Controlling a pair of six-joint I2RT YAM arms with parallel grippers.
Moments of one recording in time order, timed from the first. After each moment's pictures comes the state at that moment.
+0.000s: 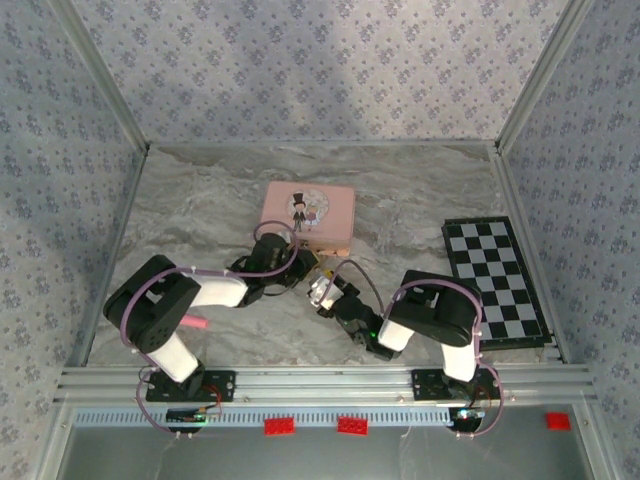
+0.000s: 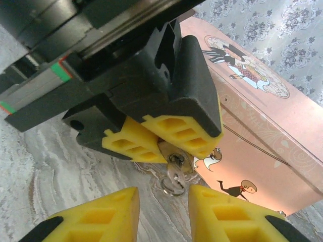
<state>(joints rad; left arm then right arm) -0.71 1.62 0.58 0.48 0.23 -1.33 1.14 1.89 0.39 1.26 0.59 -0.33</state>
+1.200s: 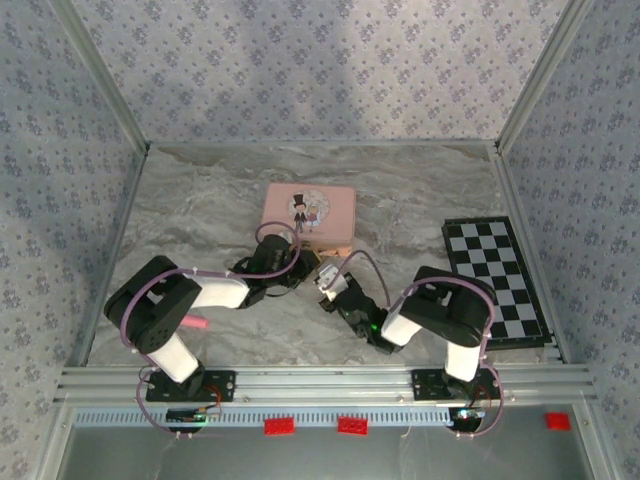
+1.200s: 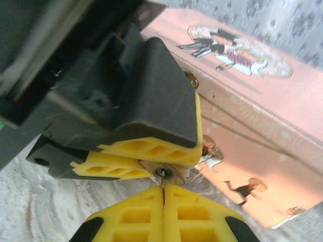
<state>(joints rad) -0.73 1.62 0.58 0.50 0.19 -1.34 1.06 1.80 0.40 1.13 0.50 -0.08</state>
